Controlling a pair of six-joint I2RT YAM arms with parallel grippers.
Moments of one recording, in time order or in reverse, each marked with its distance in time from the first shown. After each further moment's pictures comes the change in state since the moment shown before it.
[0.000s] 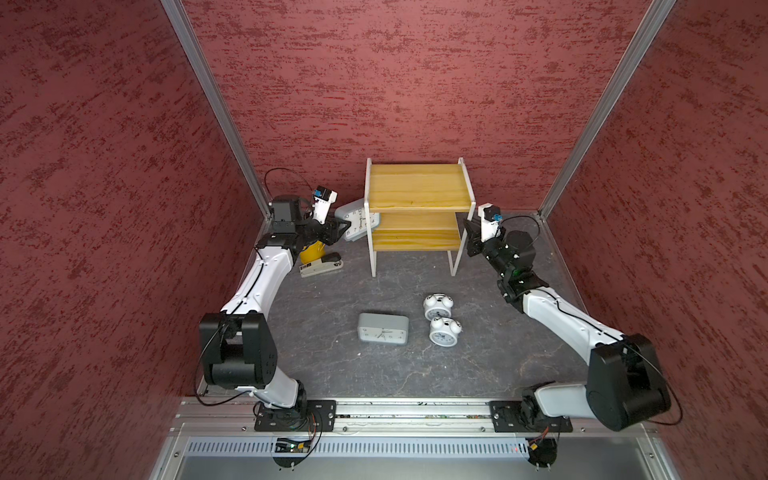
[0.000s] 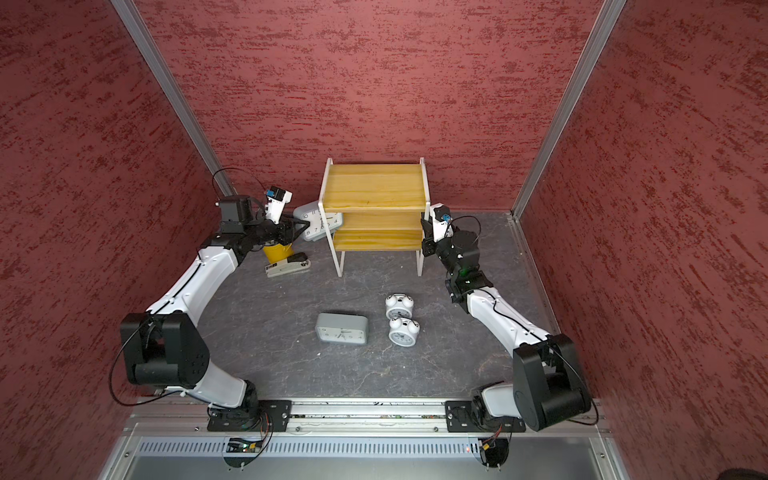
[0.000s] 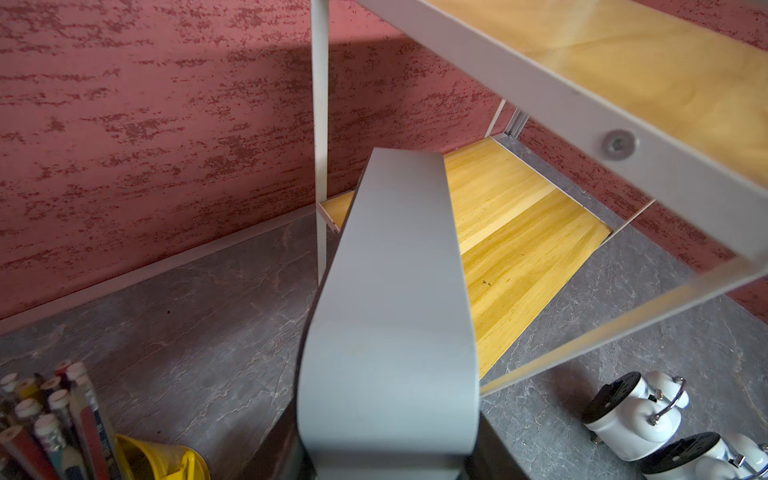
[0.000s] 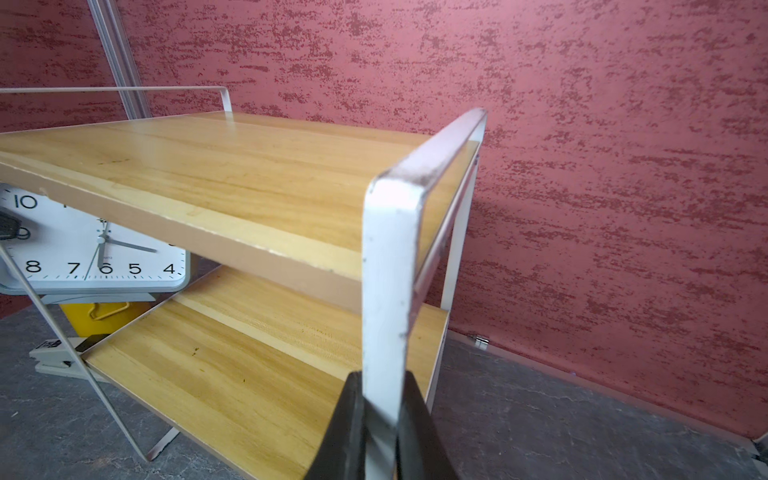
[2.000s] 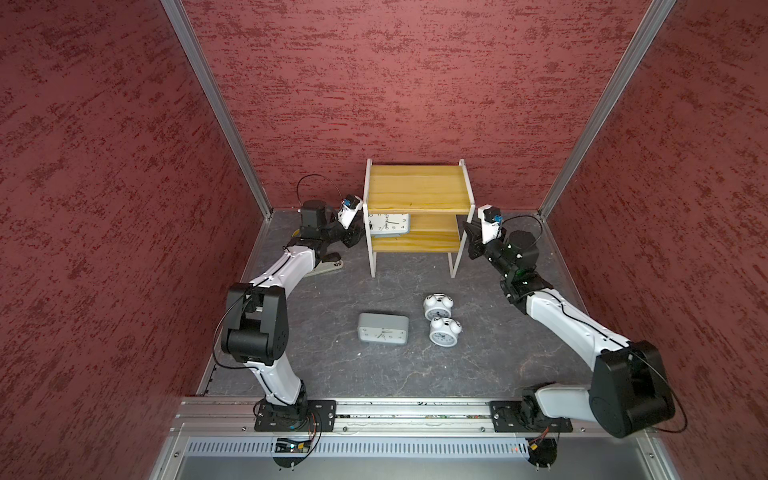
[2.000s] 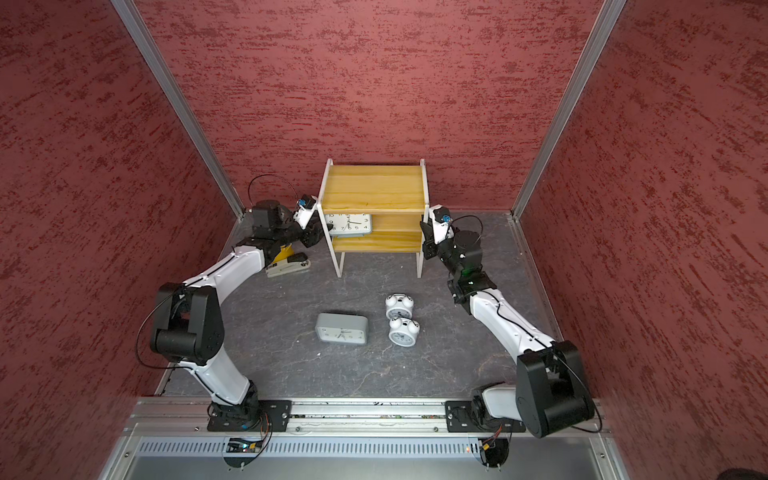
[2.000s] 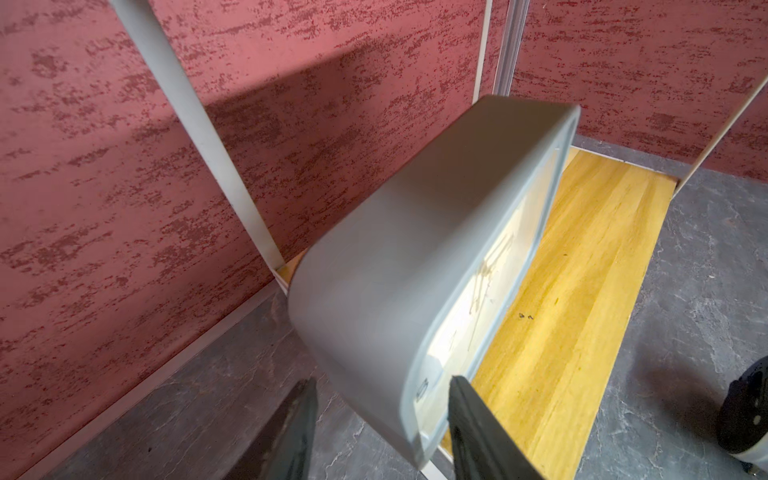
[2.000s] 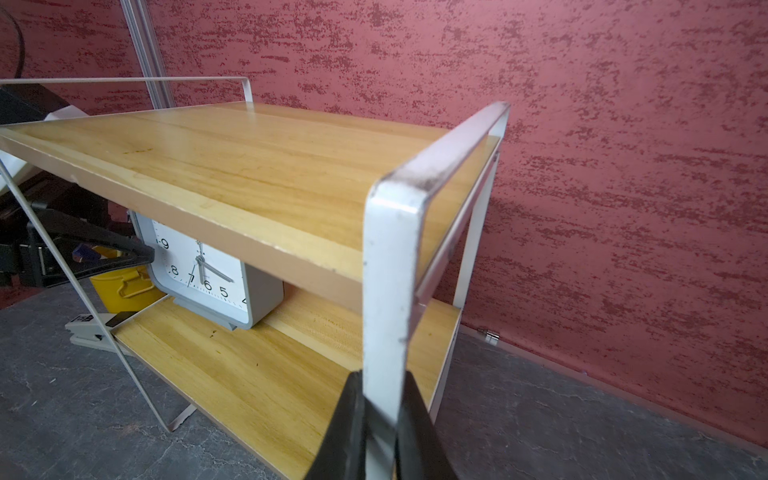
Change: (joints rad) left arm -0.118 0.162 -0.054 0.341 -0.045 0.173; right arm -0.007 -0.036 0.000 -0.063 -0.058 -0.014
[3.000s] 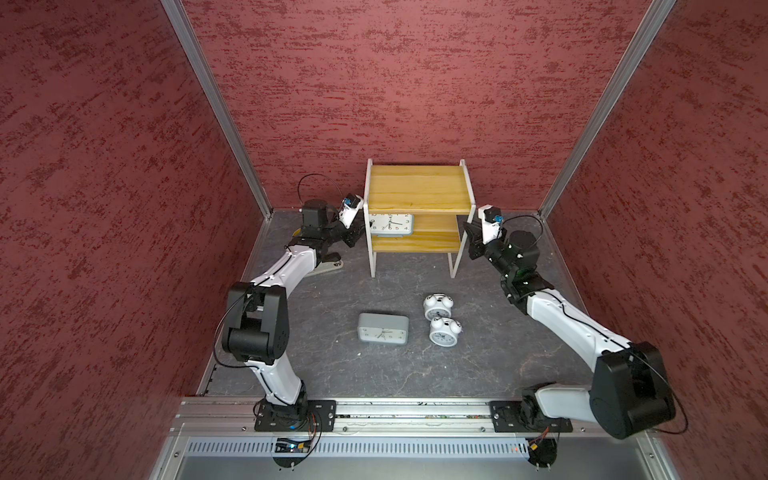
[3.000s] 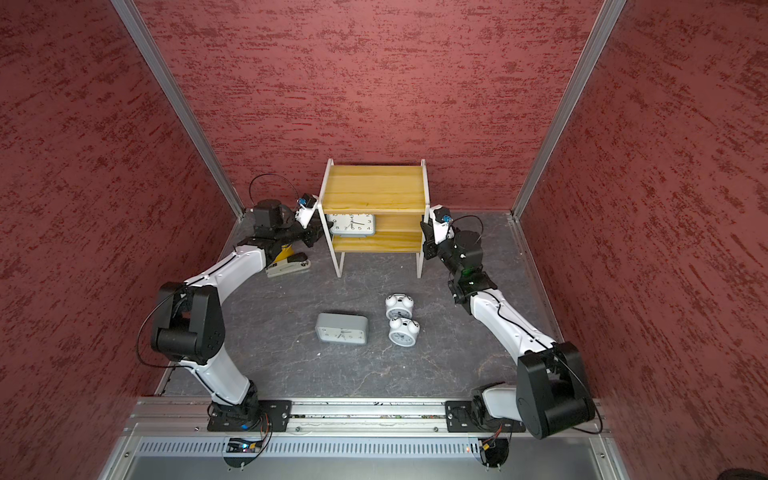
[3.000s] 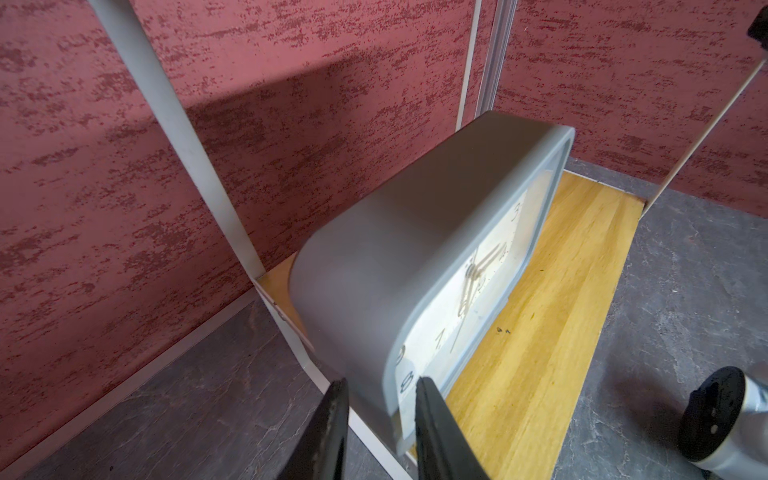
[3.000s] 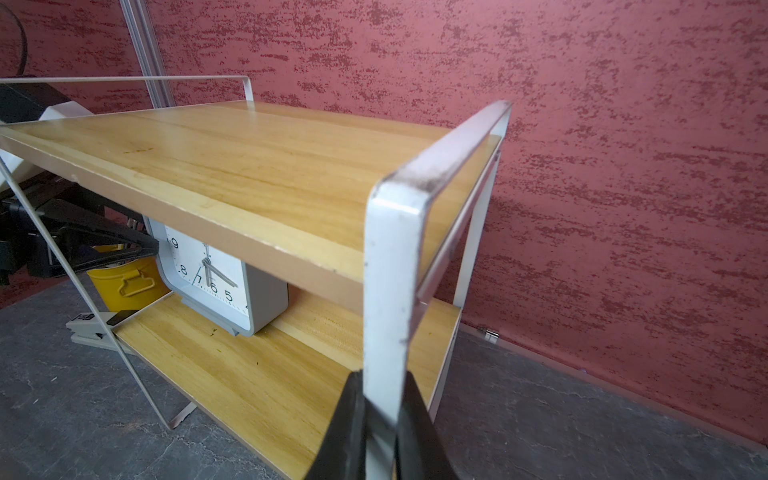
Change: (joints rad) left arm -0.014 0.009 0.008 0.003 0.057 -0.058; right arm -0.001 -0.007 0.000 -0.013 -0.002 0.000
